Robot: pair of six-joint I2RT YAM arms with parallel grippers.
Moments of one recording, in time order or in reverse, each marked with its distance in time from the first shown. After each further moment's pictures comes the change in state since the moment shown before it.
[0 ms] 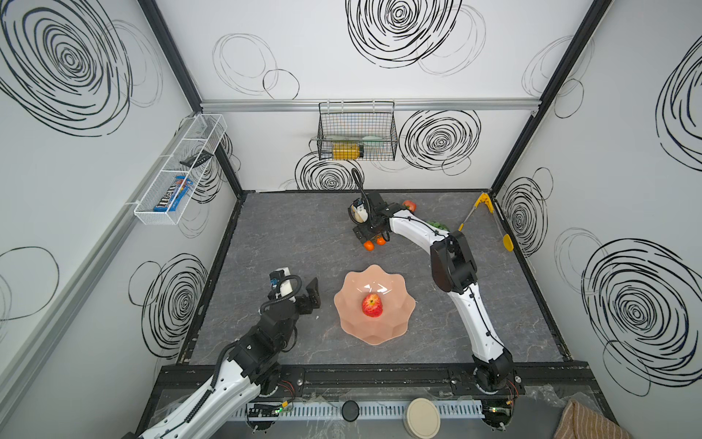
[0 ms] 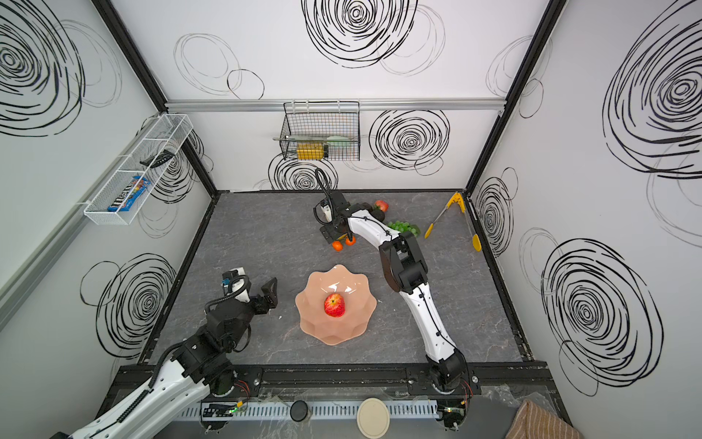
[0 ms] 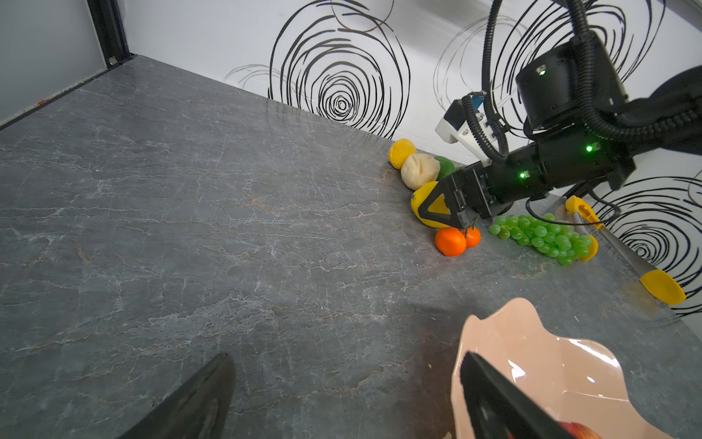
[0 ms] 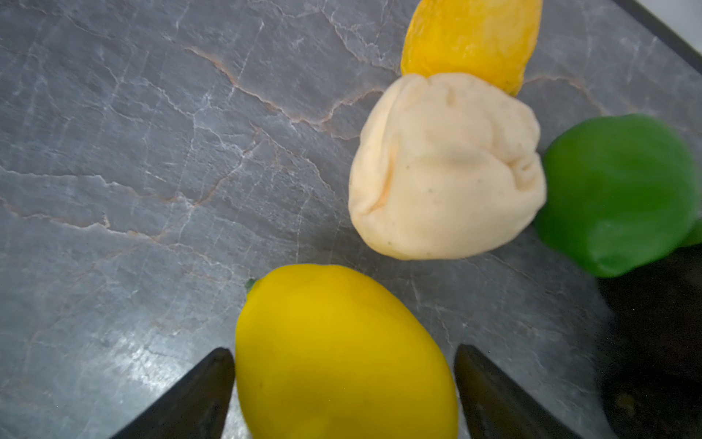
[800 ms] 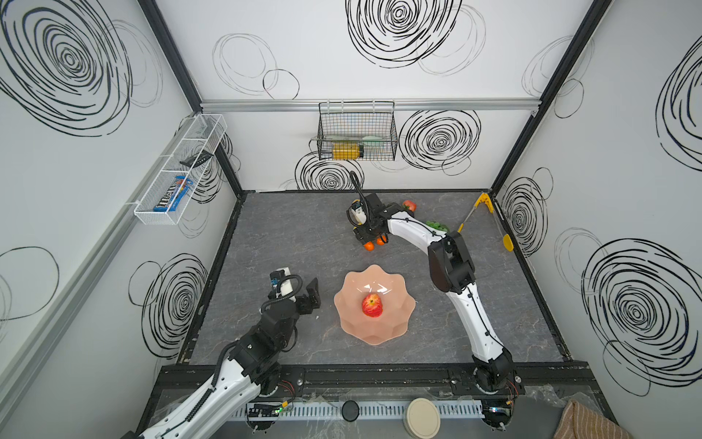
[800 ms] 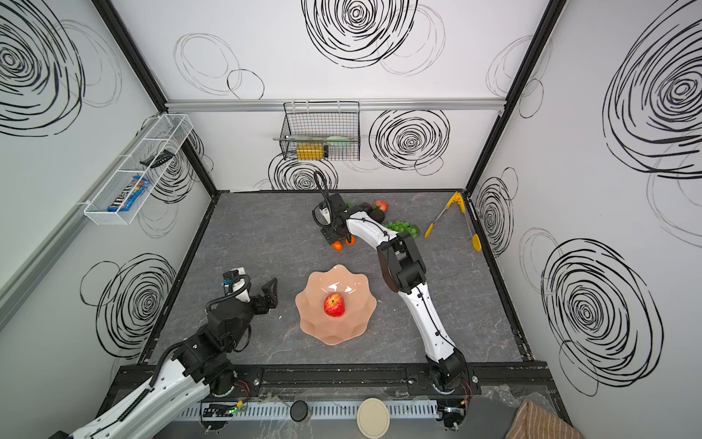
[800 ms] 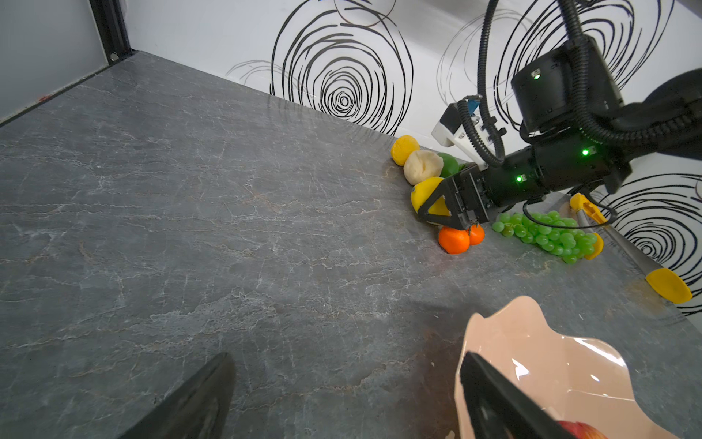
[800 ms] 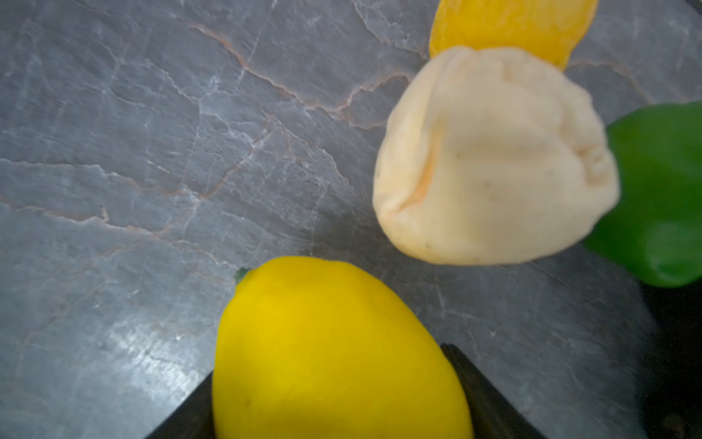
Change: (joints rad) left arm 0.003 0.016 0.000 0.002 0.003 -0.003; right arm 0.014 0.008 -0.003 0.005 -0.015 0.009
